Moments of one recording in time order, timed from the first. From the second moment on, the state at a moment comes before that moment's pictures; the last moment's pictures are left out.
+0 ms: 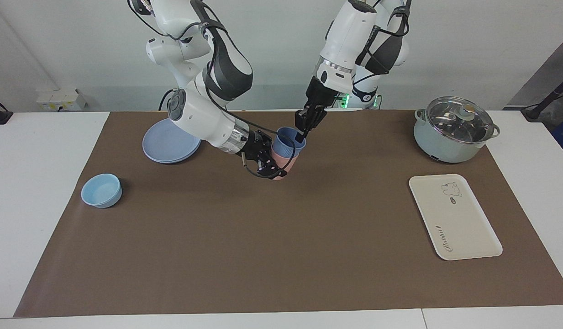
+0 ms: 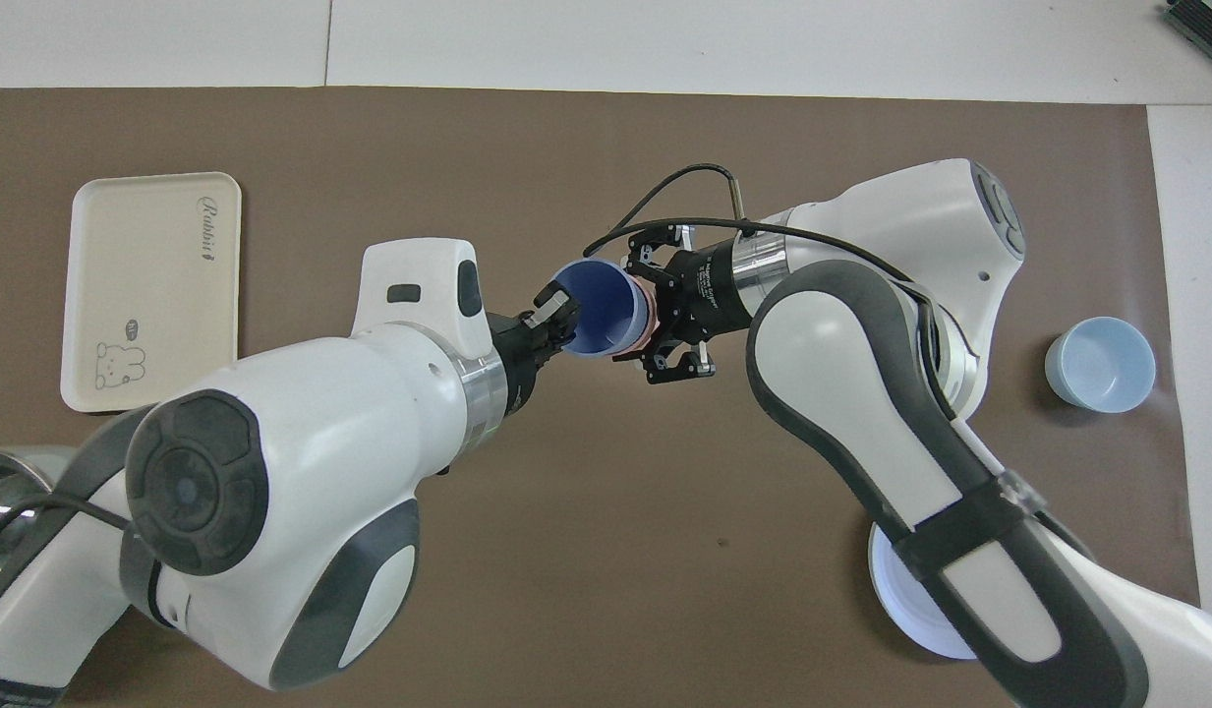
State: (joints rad) left arm -0.55 -0.07 -0.08 -1.93 -0.19 2.33 -1.24; right arm 0.36 0.27 0.02 -1.72 0.82 2.10 1.43
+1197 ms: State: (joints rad) left arm 0.04 -0.08 -0.02 -1.79 -0.20 1.98 -0.38; right arm -0.07 0.27 0.01 -1.86 0.99 1.97 1.15
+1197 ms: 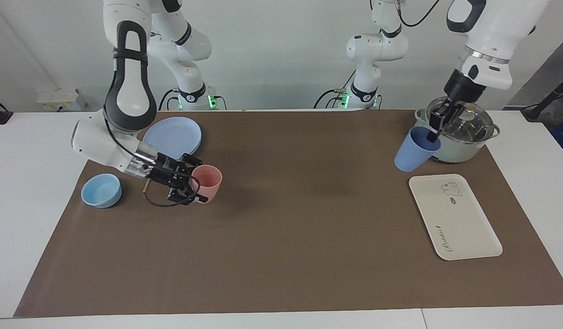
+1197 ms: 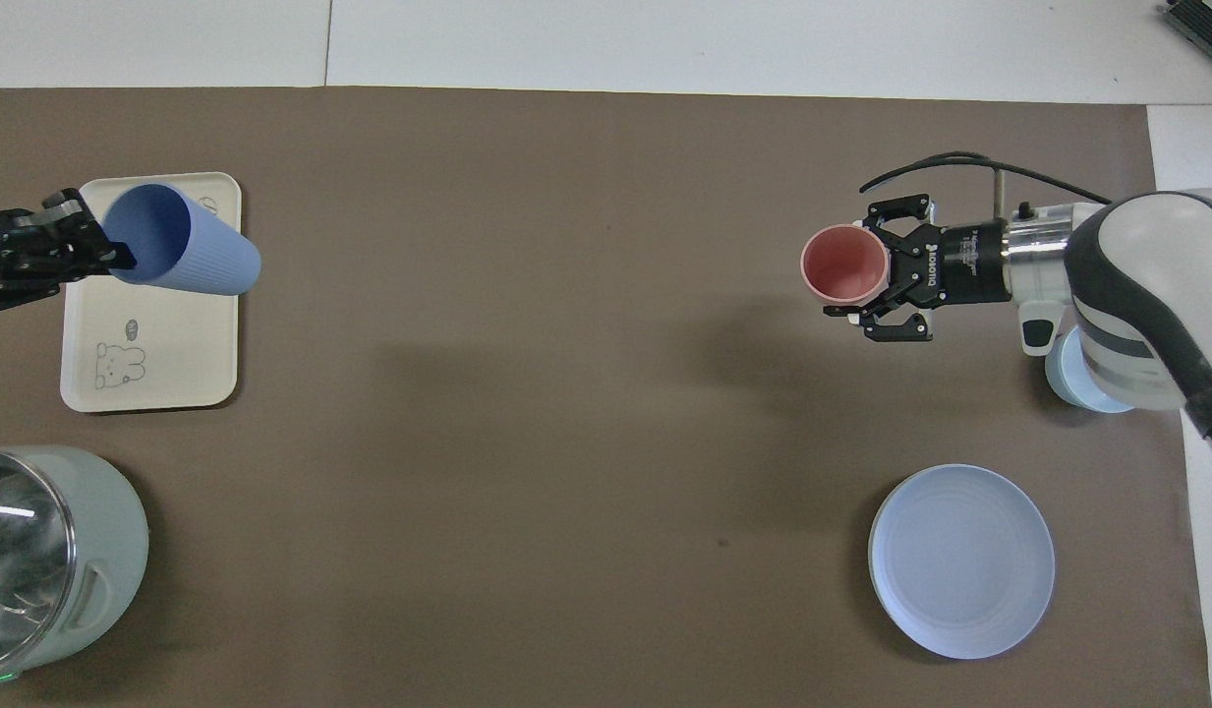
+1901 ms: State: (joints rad) left arm 0.34 0.25 -0.03 -1.85 -0.35 2.28 0.24; right arm -0.29 0.44 0.02 -1.90 1.08 1.90 0.98
